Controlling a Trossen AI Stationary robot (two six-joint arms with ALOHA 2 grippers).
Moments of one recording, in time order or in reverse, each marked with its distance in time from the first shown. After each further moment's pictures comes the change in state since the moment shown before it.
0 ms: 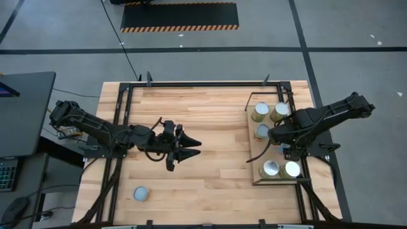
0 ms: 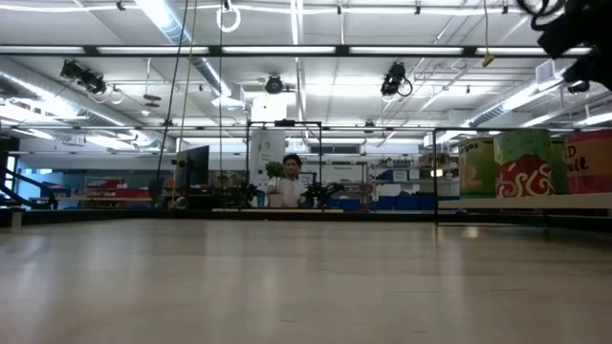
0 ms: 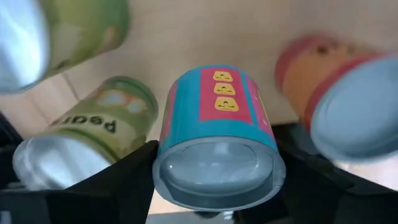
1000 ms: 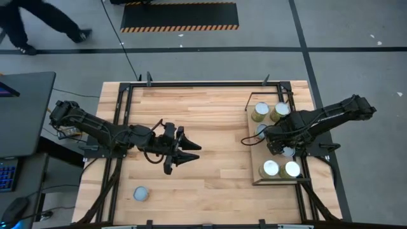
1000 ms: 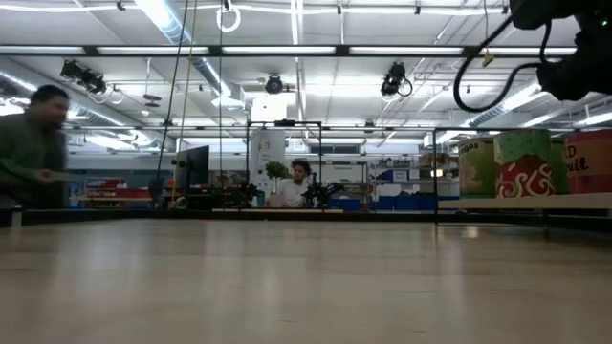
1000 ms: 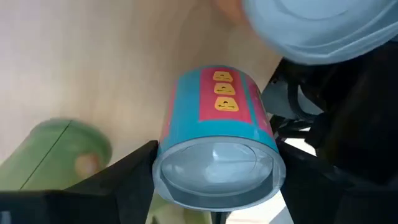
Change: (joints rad) left arm 0.000 0.001 0.000 0.000 0.091 0.057; right arm -0.071 0.001 -0.139 0.106 -0.068 0.927
